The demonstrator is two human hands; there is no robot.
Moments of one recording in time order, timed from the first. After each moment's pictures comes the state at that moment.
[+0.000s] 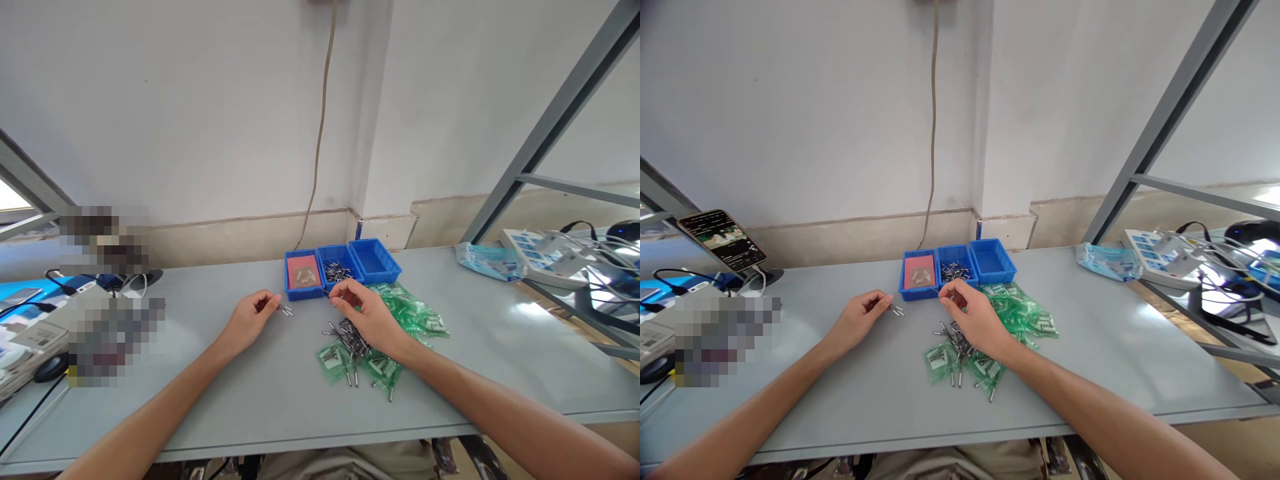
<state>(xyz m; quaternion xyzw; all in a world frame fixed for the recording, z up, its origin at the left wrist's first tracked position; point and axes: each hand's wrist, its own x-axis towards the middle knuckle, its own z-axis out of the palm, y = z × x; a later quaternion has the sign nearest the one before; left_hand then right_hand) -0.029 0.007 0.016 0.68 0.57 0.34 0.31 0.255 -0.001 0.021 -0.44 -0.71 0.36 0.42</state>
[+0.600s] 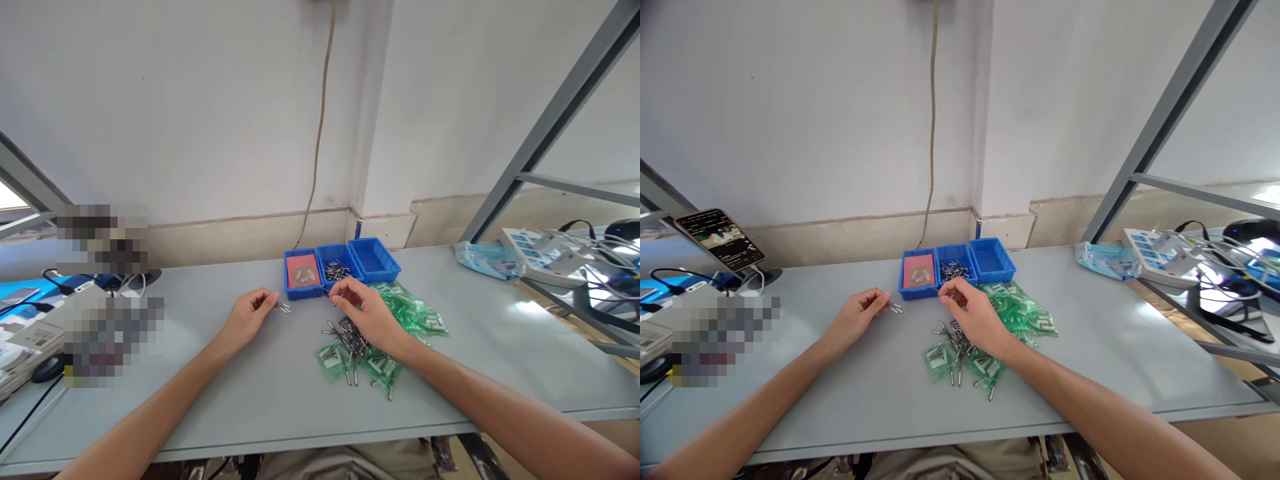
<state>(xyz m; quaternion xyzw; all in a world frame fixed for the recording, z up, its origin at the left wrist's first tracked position) -0.028 0.008 0.019 0.67 0.56 0.36 0.33 0.256 -0.001 0.021 -0.44 -0.70 0.36 0.43</state>
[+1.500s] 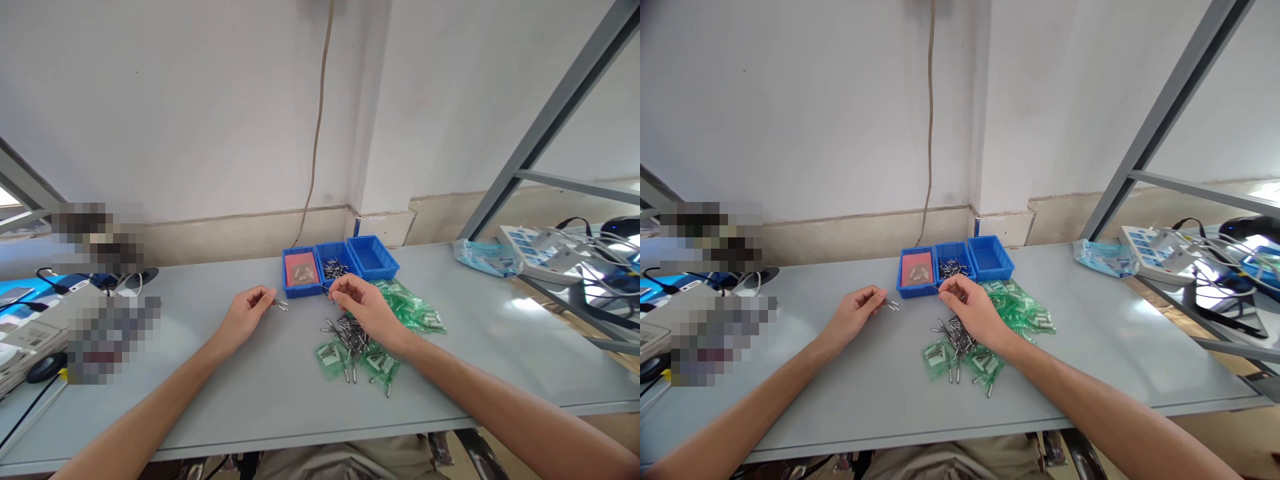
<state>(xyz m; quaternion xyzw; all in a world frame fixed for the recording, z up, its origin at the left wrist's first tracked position) -0.031 0.008 0.016 0.63 0.56 0.37 0.38 0.255 0.003 0.025 -0.43 -0.65 0.45 0.44</state>
